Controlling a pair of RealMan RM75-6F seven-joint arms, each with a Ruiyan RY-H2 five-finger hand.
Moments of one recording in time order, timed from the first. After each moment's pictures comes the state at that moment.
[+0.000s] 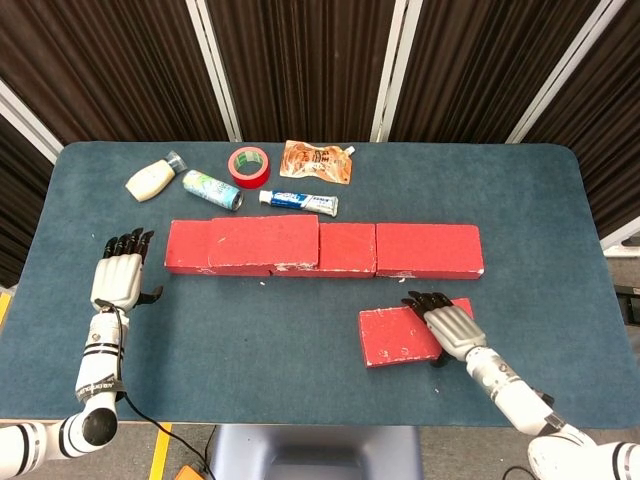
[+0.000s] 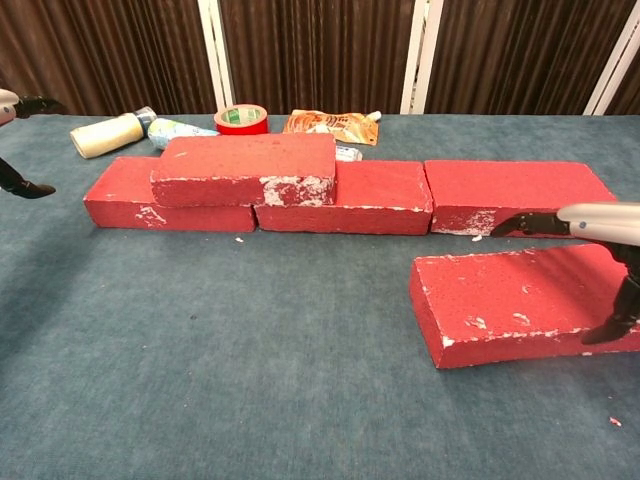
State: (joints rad) left arm -0.67 -1.33 -0.19 -1.69 0.70 1.25 0.56; right arm 0.58 -1.20 0.04 -1.78 -1.09 0.80 -0.26
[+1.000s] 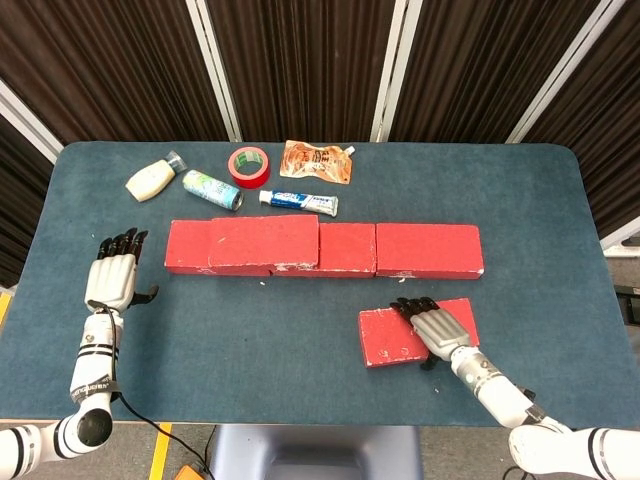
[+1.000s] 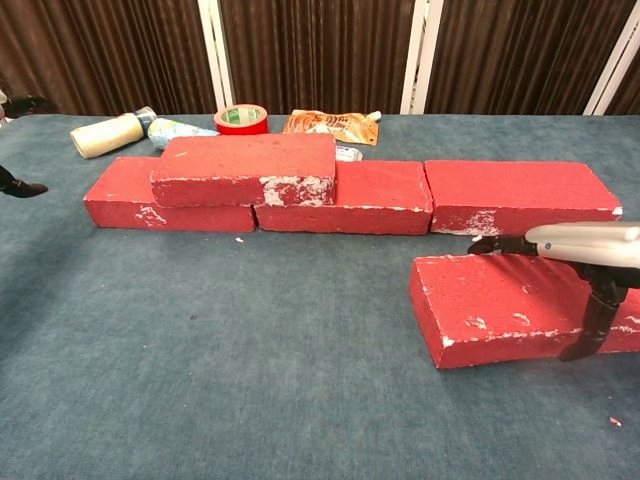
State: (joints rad) left arm -0.64 -1.33 -0.21 -1.67 0.73 1.23 0.53; right arm 0.68 -1.25 0.00 -1.78 -0.95 0.79 -0.36
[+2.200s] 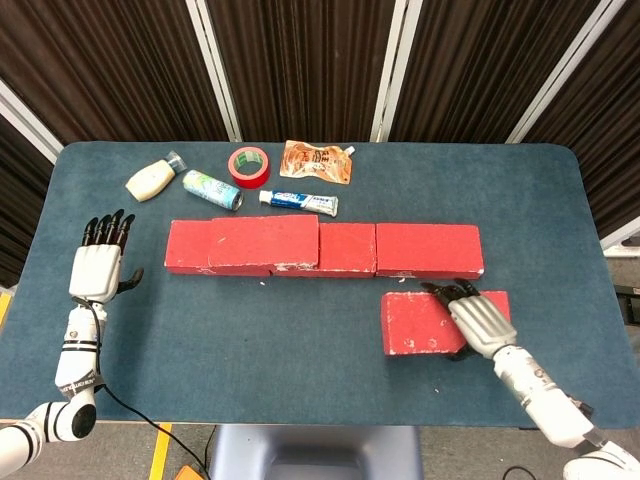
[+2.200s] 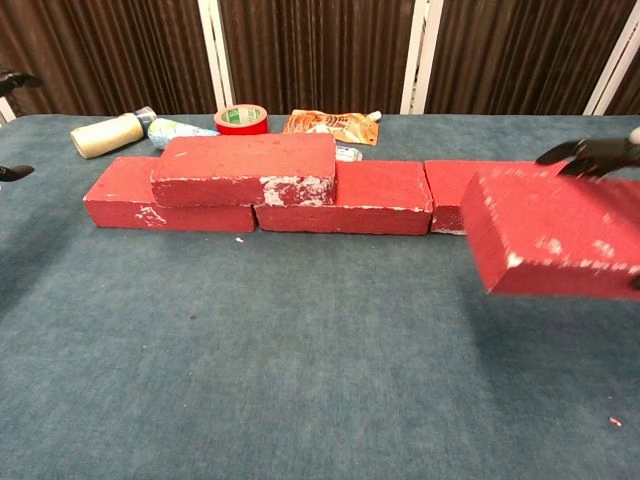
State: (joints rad) left arm -0.57 -1.47 -0.18 -1.19 1.13 1.22 0.18; right arm 0.55 -0.99 0.00 -1.94 -1.21 0.97 -0.12
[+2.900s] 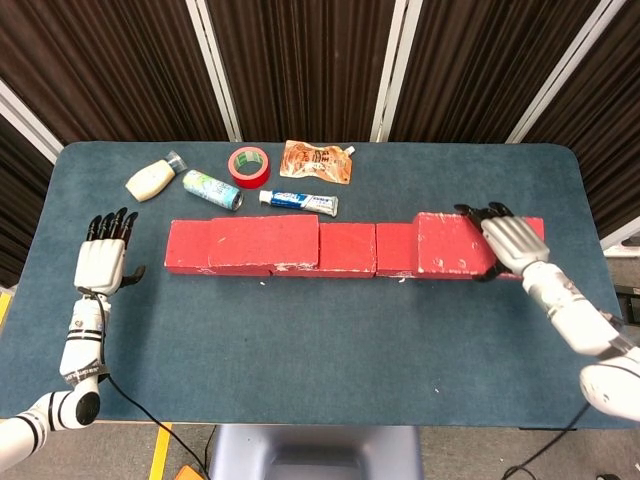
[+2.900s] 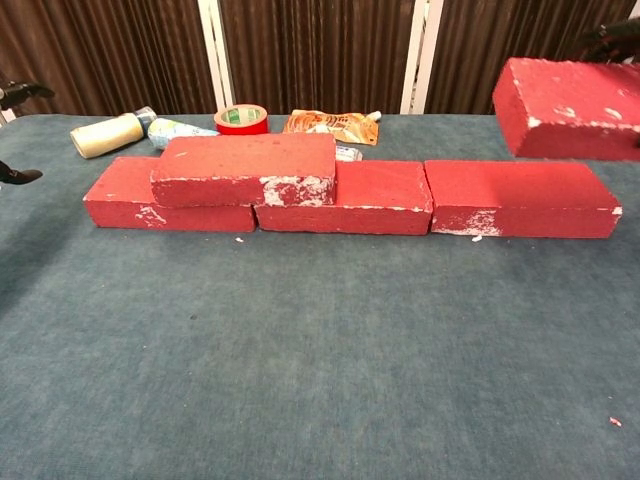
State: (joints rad) left arm -0.59 -1.49 -0.23 -1.15 1.09 1.11 0.23; right arm 0.73 -0.95 0.17 -1.55 -1.18 0.68 0.15
